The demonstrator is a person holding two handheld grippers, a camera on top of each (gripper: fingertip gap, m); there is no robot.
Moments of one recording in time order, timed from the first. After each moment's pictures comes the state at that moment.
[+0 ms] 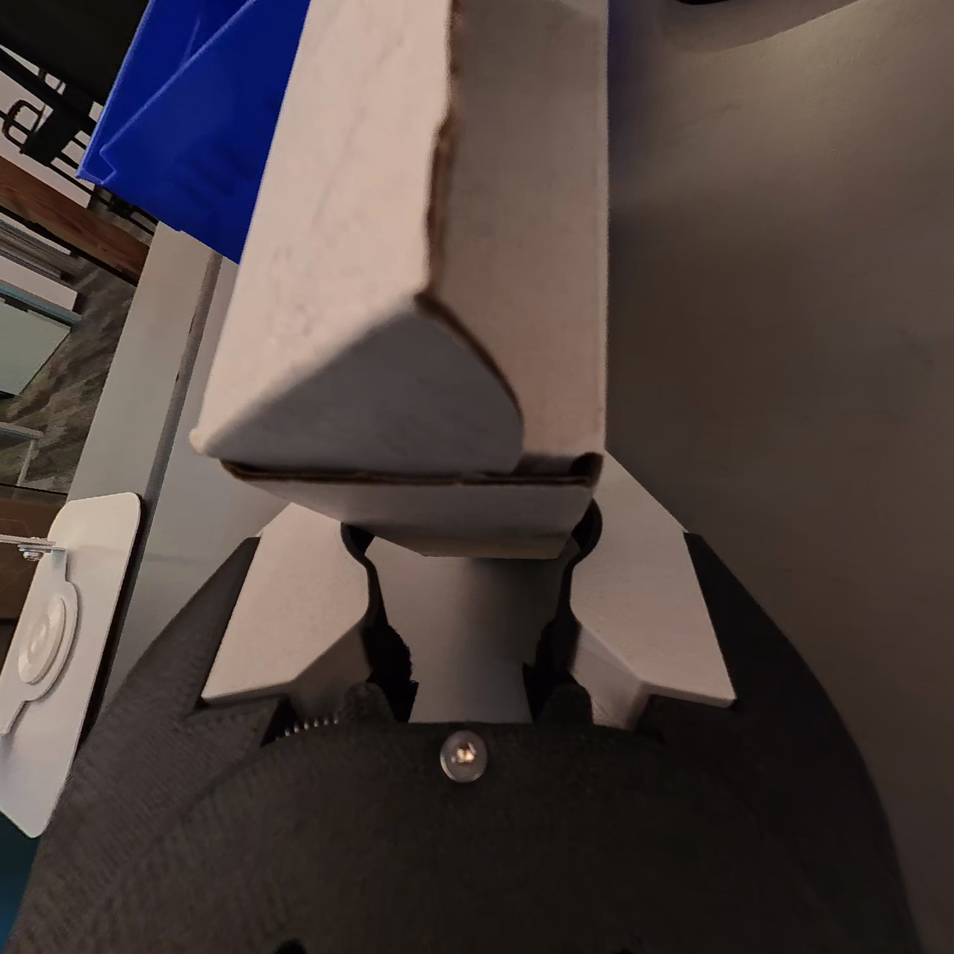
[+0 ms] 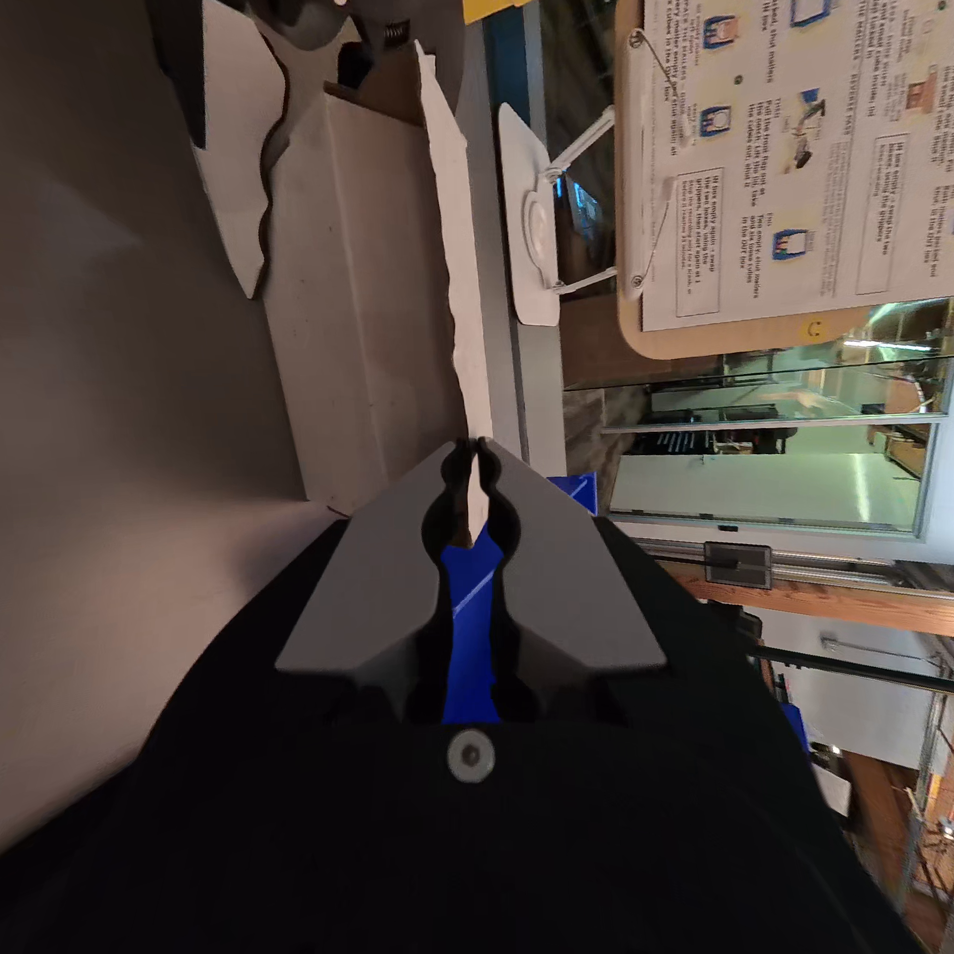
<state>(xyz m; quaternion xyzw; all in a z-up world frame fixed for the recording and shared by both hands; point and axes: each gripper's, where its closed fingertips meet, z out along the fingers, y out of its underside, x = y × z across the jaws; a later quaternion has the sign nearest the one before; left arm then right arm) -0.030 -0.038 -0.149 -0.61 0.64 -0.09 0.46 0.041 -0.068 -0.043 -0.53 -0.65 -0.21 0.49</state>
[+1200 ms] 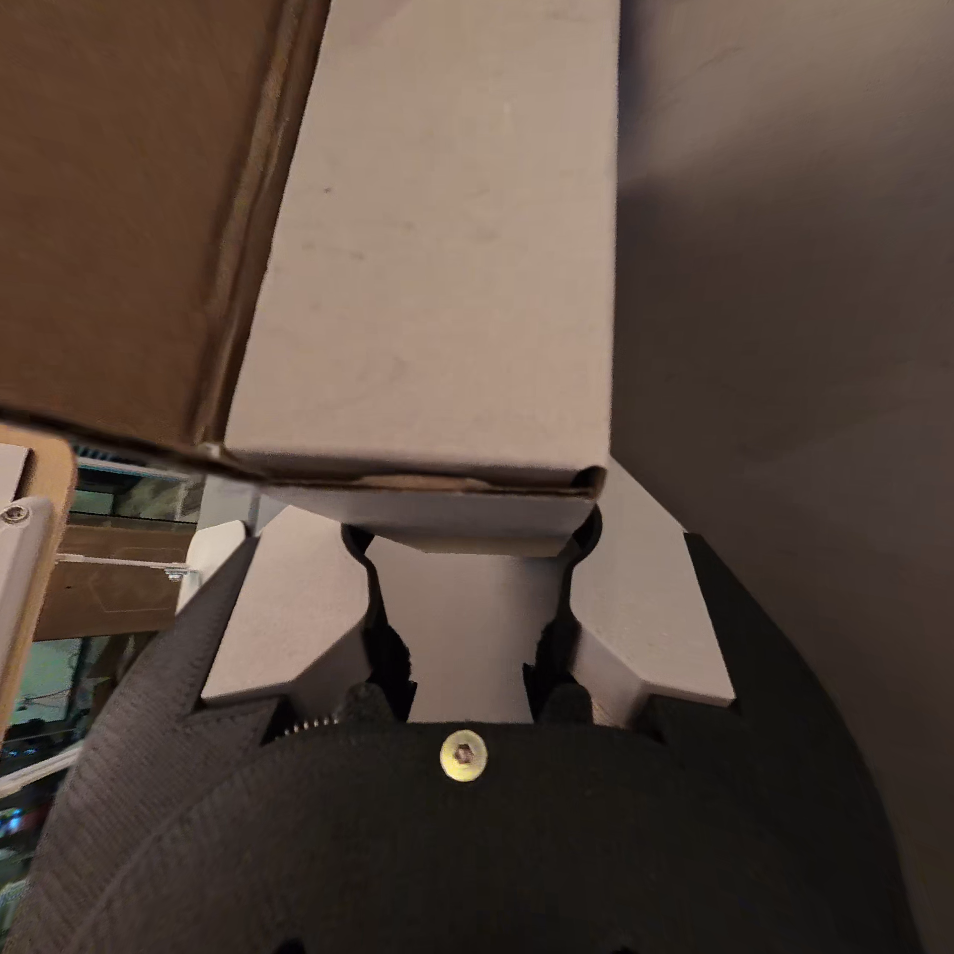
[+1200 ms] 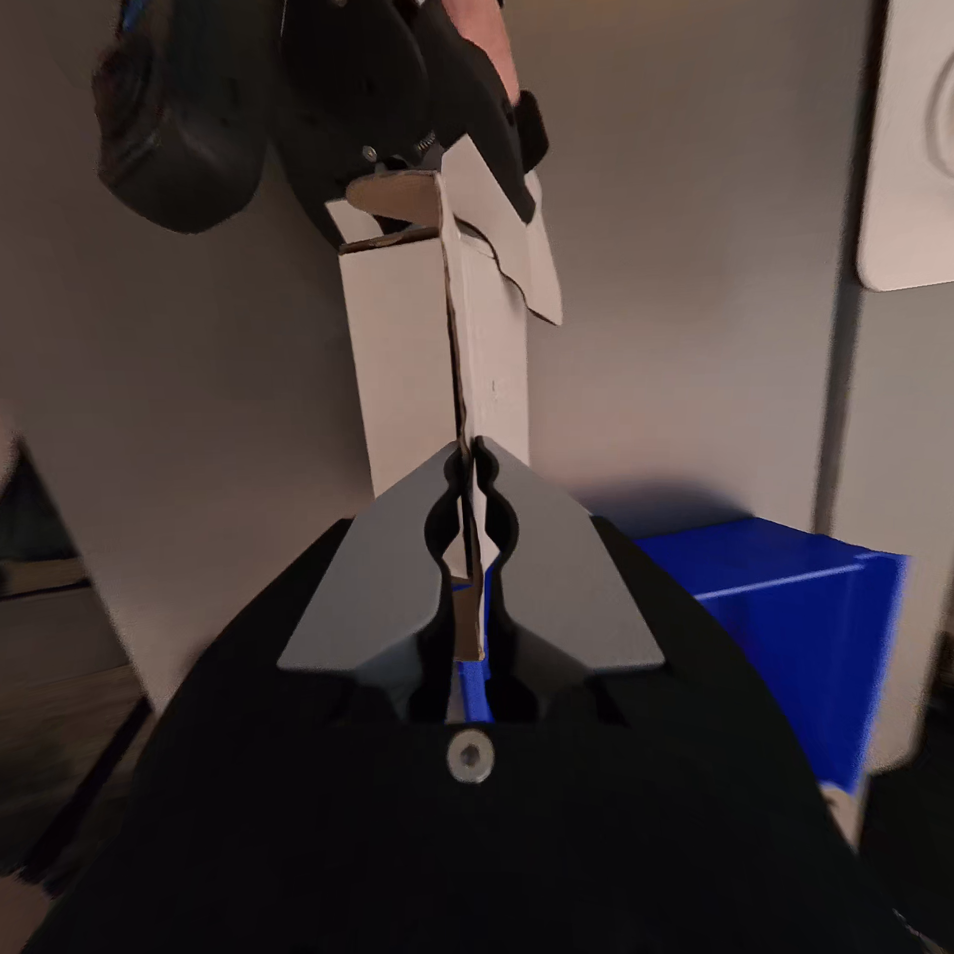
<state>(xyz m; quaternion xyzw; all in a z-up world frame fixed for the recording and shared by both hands) -0.030 -0.037 -0.142 -0.55 0.67 -0.01 0.50 0.005 -0.069 -0.035 -0.69 -0.70 0.05 0.17</state>
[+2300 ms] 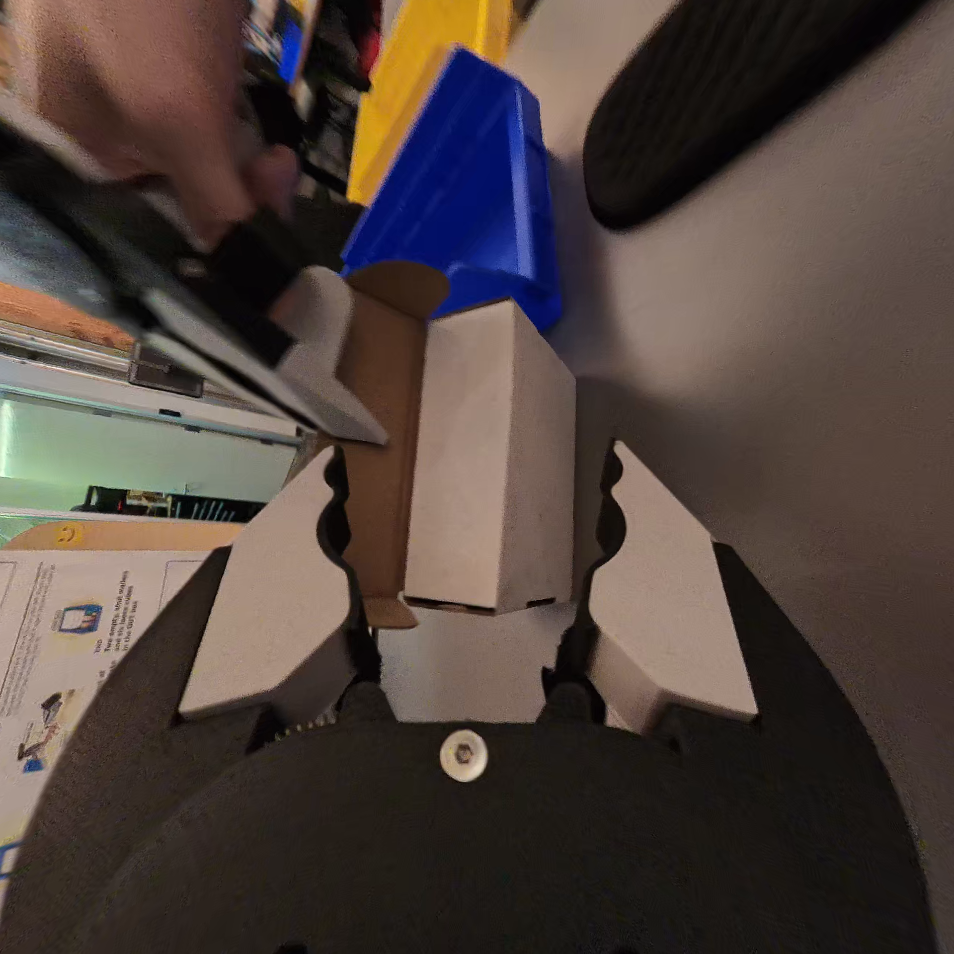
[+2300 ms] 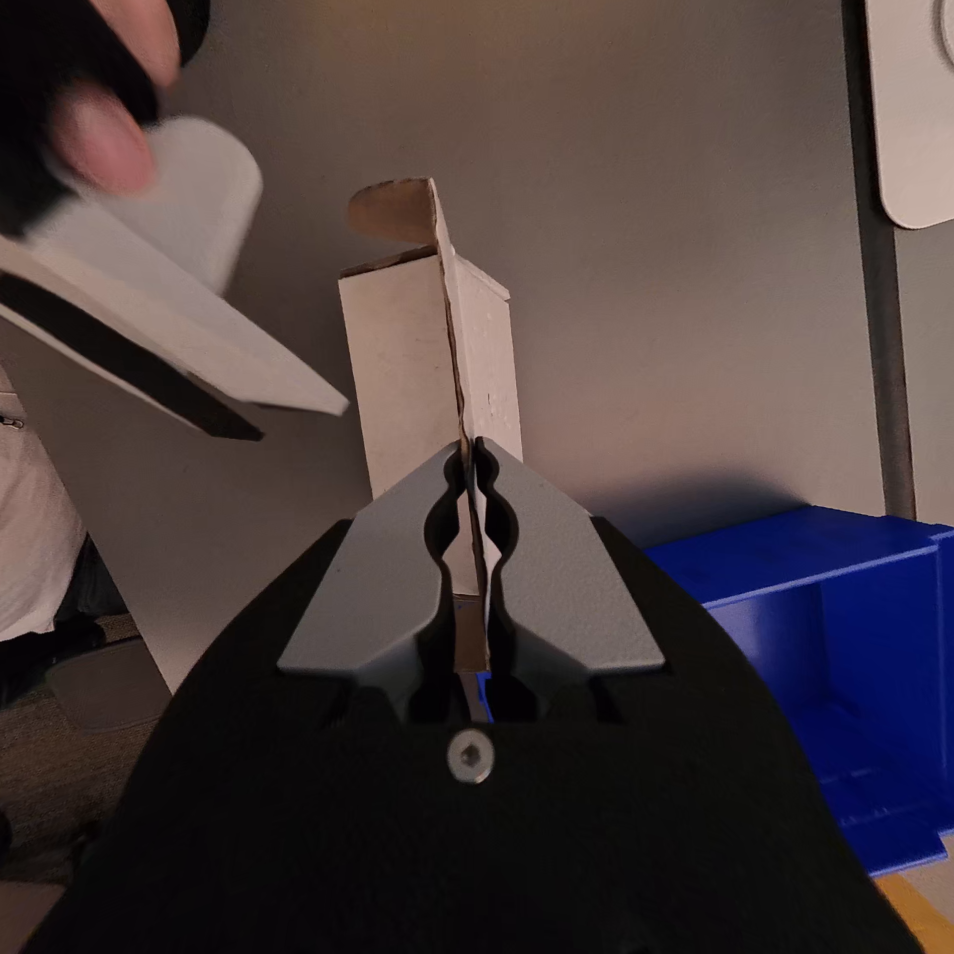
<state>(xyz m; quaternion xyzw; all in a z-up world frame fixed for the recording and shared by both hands) 0.002 -0.115 -0.043 -0.46 0.69 0.04 0.55 0.005 -0.046 -0.037 -0.74 -0.64 0.11 0.17</state>
